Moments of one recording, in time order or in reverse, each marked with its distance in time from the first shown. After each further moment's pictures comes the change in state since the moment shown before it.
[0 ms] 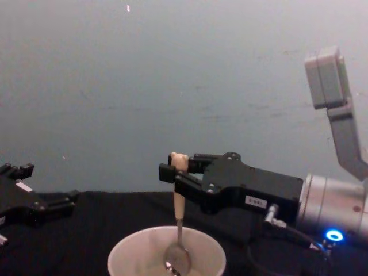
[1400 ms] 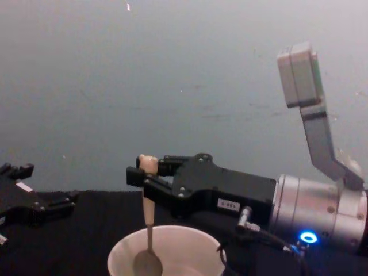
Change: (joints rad) left arm 0.000 0.000 0.000 0.000 0.000 0.000 0.000; right arm 0.020 -0.033 -0.045 0.009 0.008 -0.002 0.030
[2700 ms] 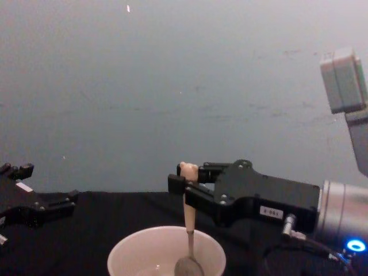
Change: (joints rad) left arm 0.000 0.000 0.000 0.000 0.000 0.000 0.000; right arm -0.078 0.092 0.051 -0.116 -0.021 0.050 -0.041
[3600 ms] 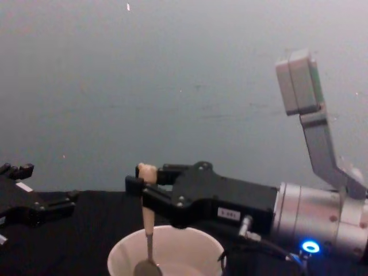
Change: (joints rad) left arm 0.000 0.000 0.000 0.000 0.000 0.000 0.000; right arm 0.047 -0.078 -0.056 0.074 0.014 -0.023 0.021
